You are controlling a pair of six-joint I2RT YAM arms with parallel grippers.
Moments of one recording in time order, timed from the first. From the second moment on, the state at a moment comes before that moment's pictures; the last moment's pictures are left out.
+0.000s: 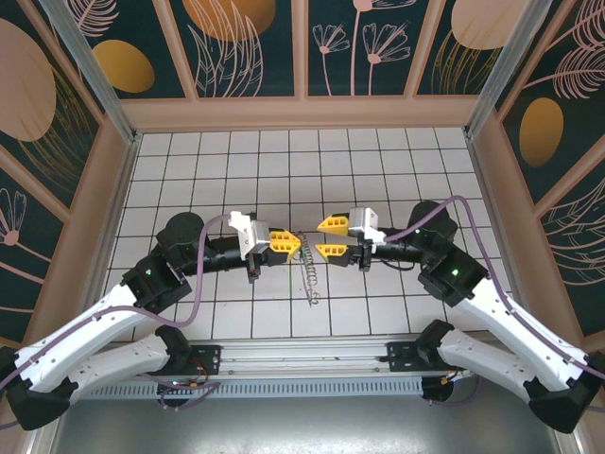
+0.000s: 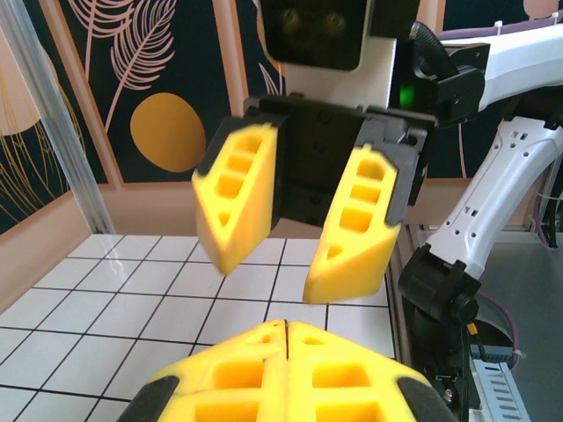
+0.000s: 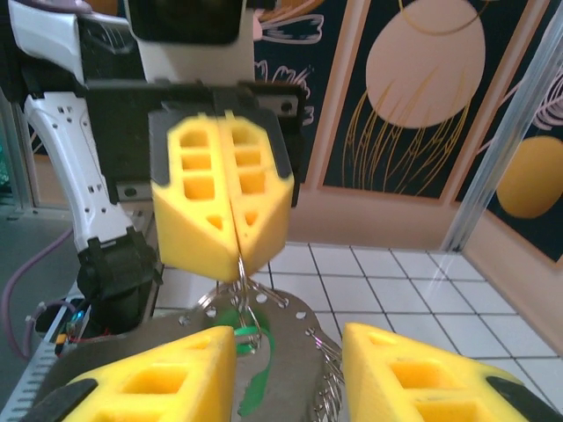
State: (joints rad) left arm -0.88 0.85 0.87 -0.07 0.52 0.10; right arm 0.76 0.80 0.85 -0.06 -0.70 -0.24
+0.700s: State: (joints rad) left arm -0.88 0.85 0.87 -0.06 0.54 0.09; right arm 0.77 0.89 0.84 0.02 -0.82 -0.18
